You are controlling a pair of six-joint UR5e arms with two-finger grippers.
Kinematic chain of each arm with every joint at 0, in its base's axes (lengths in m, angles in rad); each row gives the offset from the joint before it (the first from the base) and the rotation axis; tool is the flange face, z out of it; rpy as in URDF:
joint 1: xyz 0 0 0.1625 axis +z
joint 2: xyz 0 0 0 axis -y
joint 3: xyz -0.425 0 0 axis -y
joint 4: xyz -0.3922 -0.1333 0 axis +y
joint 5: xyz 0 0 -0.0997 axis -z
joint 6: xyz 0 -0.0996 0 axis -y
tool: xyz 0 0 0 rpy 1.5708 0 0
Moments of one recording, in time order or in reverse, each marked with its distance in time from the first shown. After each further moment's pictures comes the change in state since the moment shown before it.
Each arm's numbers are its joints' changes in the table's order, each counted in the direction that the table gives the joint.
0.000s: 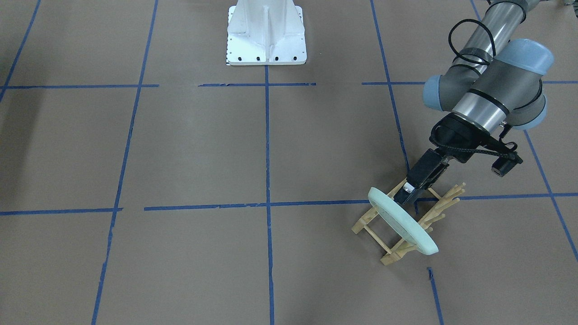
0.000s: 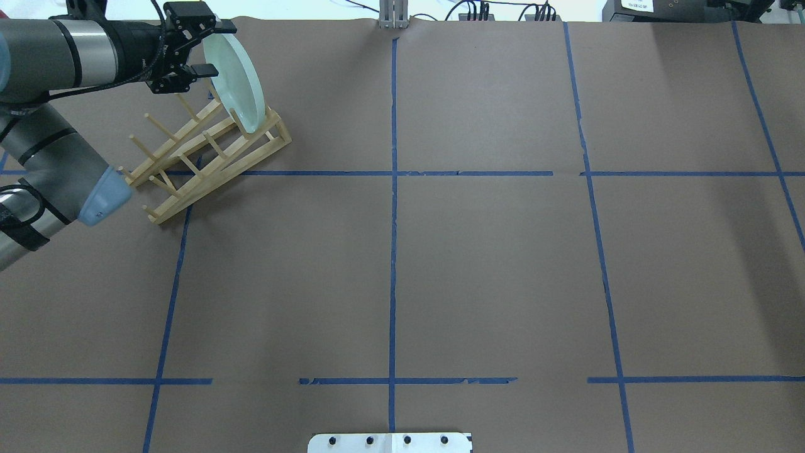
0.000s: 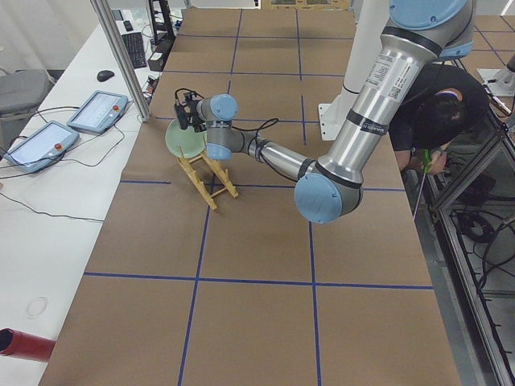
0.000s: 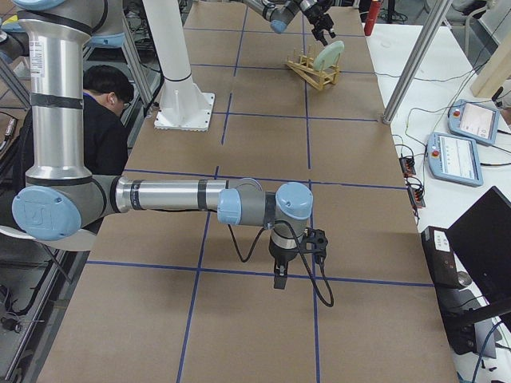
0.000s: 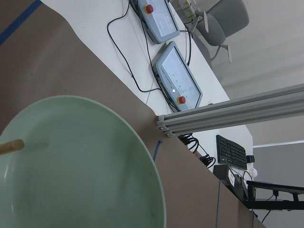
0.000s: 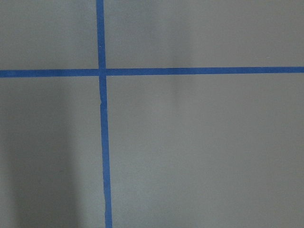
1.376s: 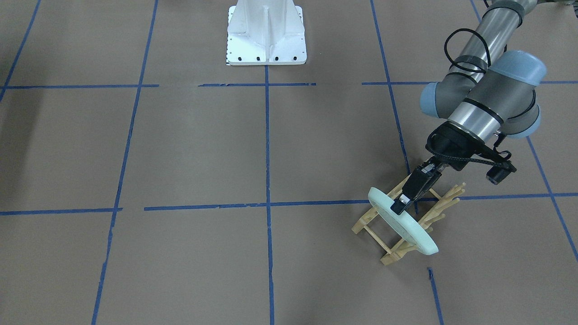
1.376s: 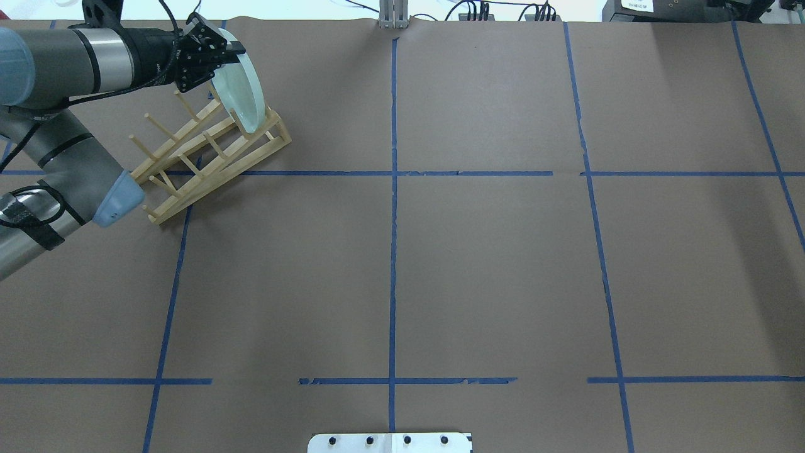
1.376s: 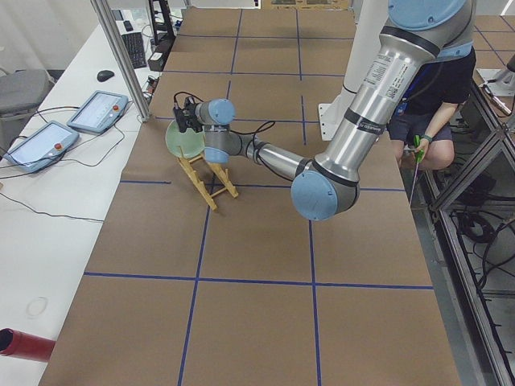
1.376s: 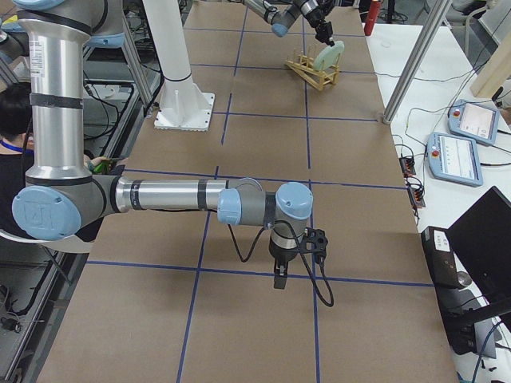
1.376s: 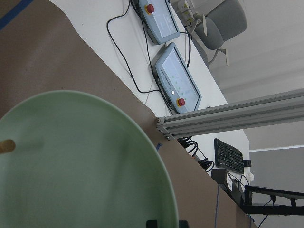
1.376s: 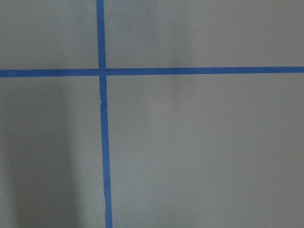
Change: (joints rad) left arm 0.006 -0.020 0.059 0.058 0.004 0.001; right arm 0.000 0.000 0.000 0.000 0.000 0.000
